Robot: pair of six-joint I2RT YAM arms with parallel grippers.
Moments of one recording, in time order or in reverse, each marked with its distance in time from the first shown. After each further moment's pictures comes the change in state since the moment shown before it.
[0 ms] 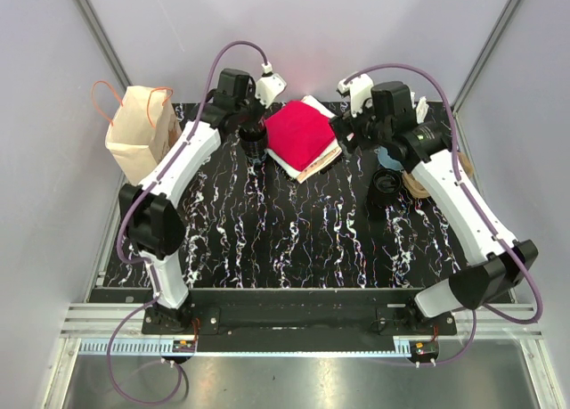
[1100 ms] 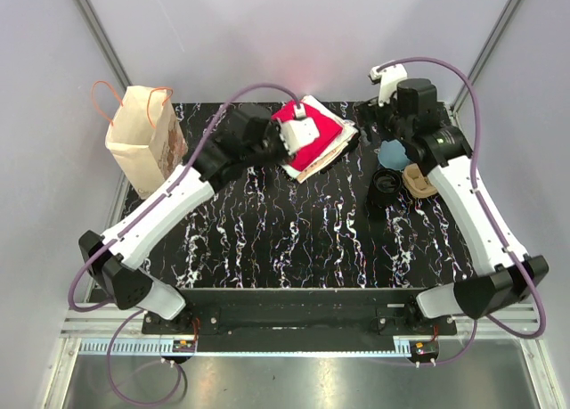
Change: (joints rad) left arm -0.291 -0.370 -0.214 -0.076 -0.032 0.060; right arm -0.095 -0.030 -0.008 0.085 0.109 0.087
